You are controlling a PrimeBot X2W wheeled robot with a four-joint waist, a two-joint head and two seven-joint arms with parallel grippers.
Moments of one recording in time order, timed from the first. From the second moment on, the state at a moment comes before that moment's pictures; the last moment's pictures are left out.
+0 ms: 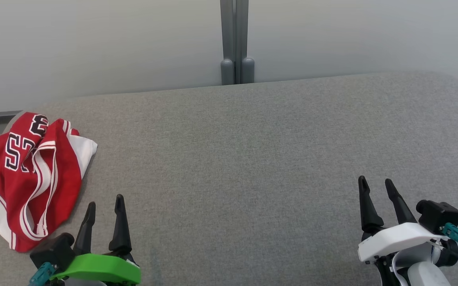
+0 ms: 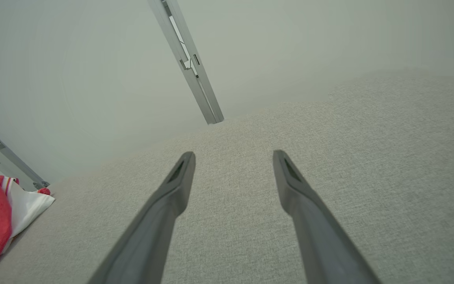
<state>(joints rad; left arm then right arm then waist) 0.01 0.07 -0.07 0.18 -0.48 -0.04 -0.19 -0.05 -0.04 0.00 0.24 0.38 0.13 -0.17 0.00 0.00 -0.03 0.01</state>
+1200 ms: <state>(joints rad) 0.02 0.05 -0.08 0.20 -0.28 -0.06 -0.26 -0.05 -0.05 0.02 0.25 0.11 0.13 -0.25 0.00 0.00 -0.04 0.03</state>
